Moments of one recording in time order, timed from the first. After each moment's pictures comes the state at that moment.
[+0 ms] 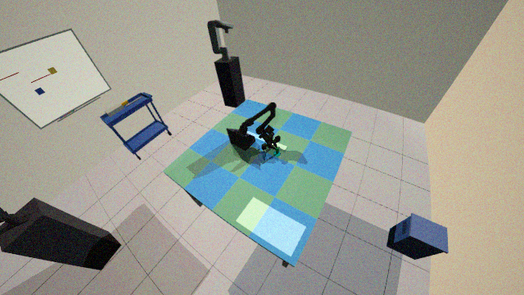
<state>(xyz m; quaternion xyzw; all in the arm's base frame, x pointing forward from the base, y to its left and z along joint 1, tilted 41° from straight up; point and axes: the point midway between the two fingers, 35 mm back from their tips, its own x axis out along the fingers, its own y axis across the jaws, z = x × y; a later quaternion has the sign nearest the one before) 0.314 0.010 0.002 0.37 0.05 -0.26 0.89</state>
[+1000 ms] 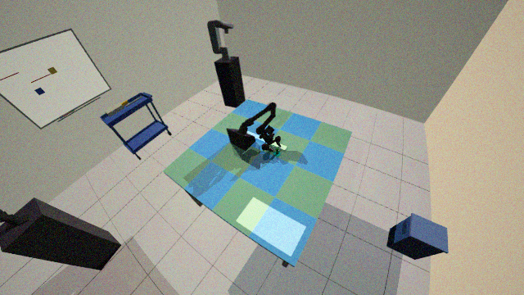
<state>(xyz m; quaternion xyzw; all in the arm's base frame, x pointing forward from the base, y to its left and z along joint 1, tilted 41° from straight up) 0.316 0.009 0.000 0.37 0.05 -0.26 0.89</state>
